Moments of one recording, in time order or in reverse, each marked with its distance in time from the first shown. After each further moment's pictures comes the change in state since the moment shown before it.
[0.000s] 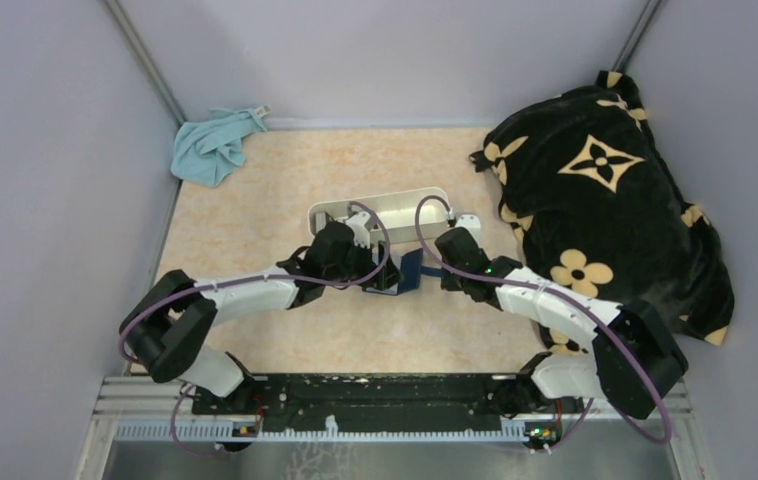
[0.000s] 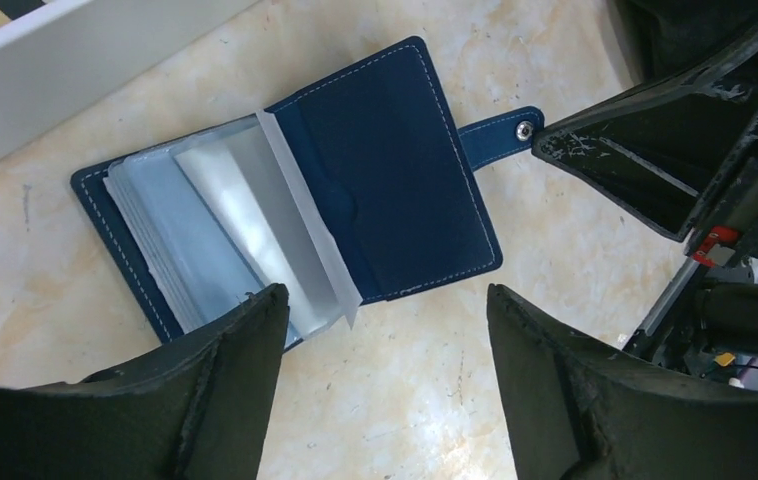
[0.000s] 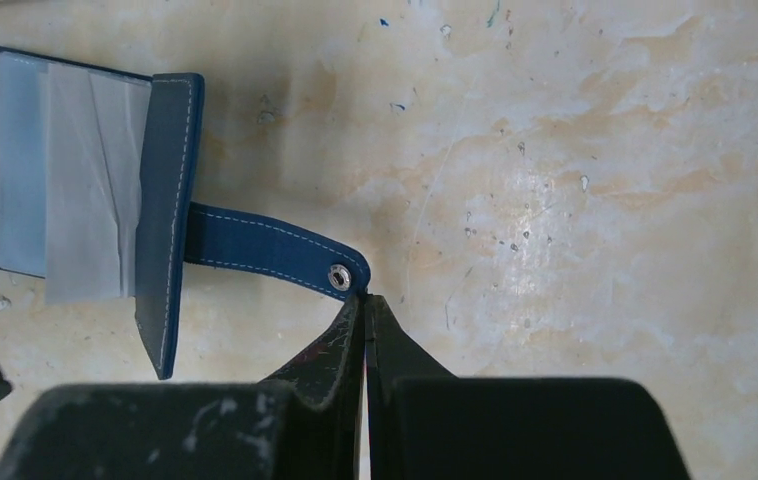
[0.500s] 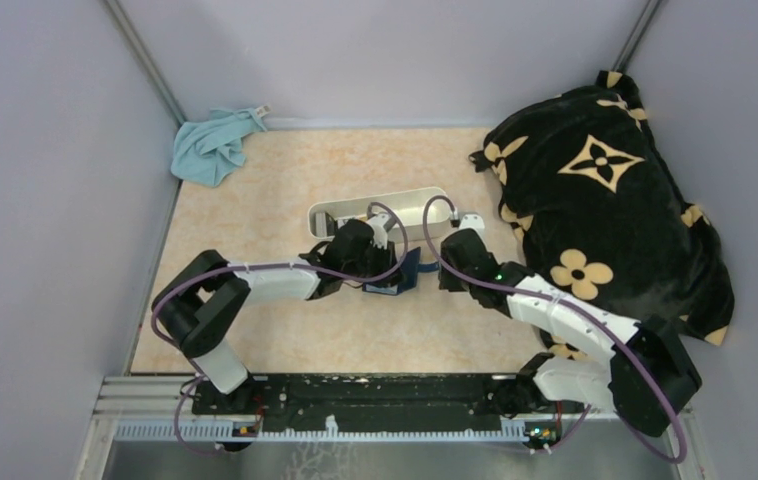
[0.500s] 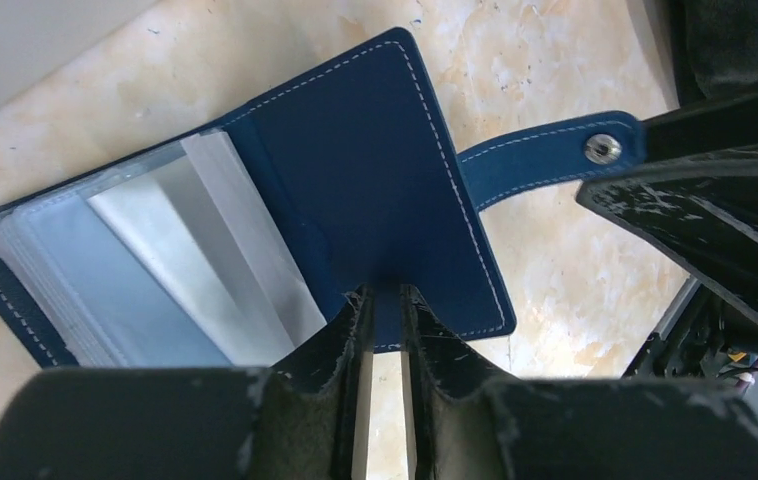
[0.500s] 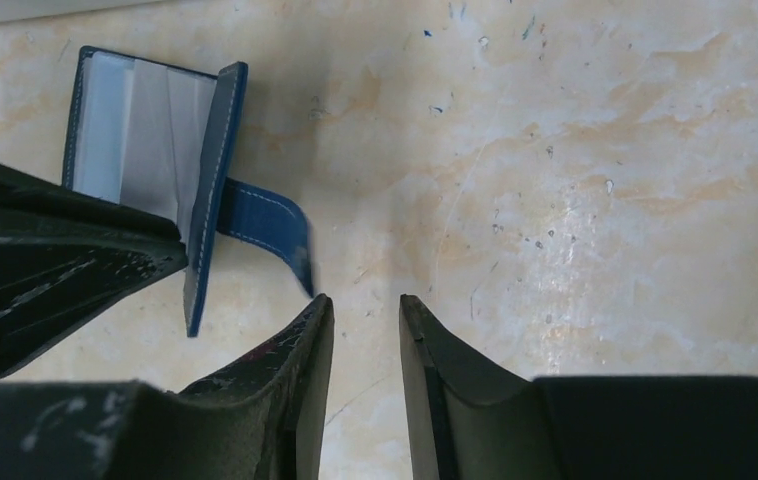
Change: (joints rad) left arm -0.030 0.190 0.114 0.006 0.039 -0.002; right arm 0.000 -0.085 -0.024 0.025 -0.045 -0.008
